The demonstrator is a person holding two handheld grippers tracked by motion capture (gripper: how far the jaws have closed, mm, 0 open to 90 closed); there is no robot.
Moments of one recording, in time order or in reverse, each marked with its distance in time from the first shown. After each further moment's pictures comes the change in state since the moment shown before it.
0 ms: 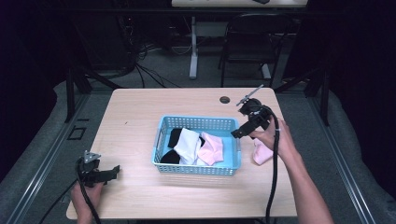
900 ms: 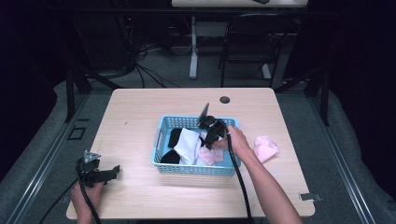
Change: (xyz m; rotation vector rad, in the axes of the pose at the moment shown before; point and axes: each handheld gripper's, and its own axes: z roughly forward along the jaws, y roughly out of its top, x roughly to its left) left arm 0.000 0.000 0.000 0.002 -0.001 0.002; right arm 0.040 0.046 0.157 0.343 0.075 -0.078
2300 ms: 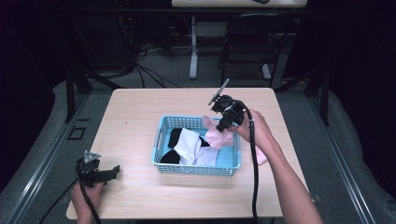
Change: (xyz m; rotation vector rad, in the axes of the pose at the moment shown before) left arm 0.000 0.000 0.000 -0.001 0.001 -0.002; right arm 0.013 -0.040 -0.140 -0.199 -0.032 -0.034
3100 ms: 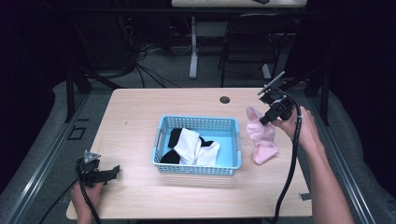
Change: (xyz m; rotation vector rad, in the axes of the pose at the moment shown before) left arm 0.000 0.000 0.000 0.000 0.000 0.000; right arm -0.080 -0.089 -0.048 0.021 -0.114 0.268
